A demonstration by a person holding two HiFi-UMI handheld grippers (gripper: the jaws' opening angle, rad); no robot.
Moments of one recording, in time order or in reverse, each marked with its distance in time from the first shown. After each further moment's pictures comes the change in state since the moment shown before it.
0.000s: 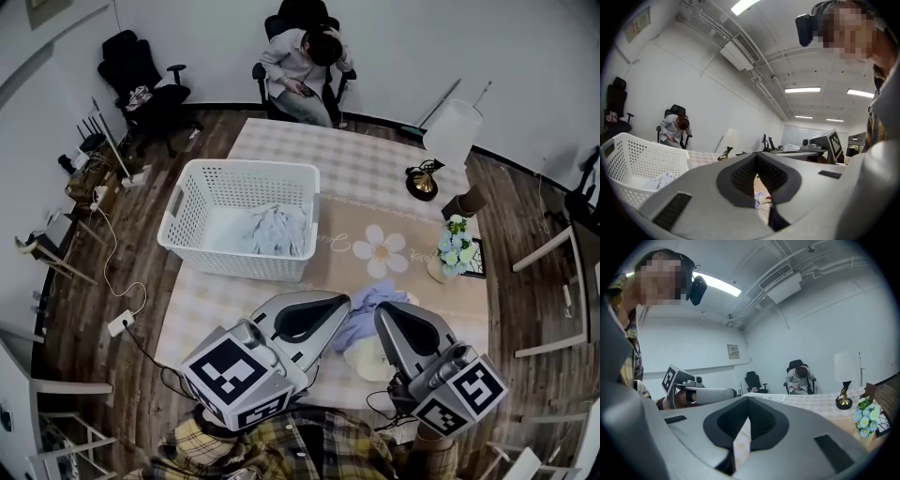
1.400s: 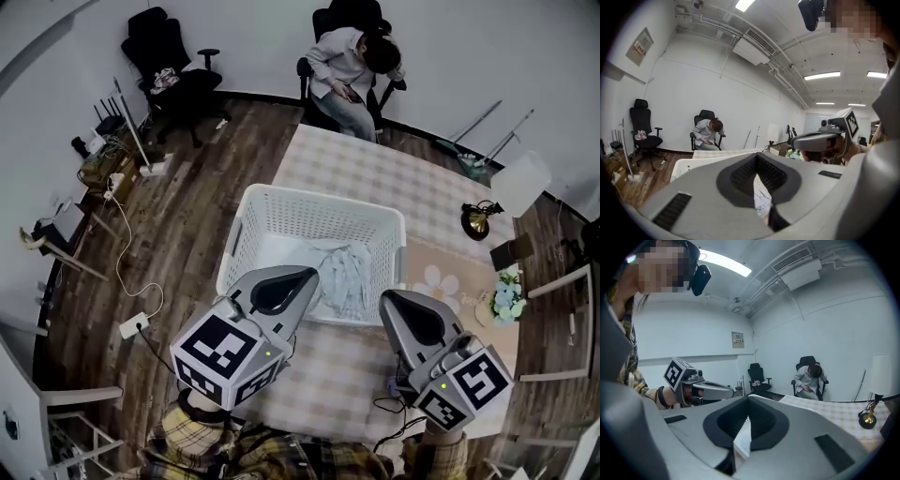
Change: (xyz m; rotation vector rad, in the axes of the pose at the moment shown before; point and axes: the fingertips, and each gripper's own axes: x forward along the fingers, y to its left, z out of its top) left arm -0.098 0.247 0.018 0.068 0.120 0.274; right arm 0.217 0.034 0.011 -0.112 0.114 0.033
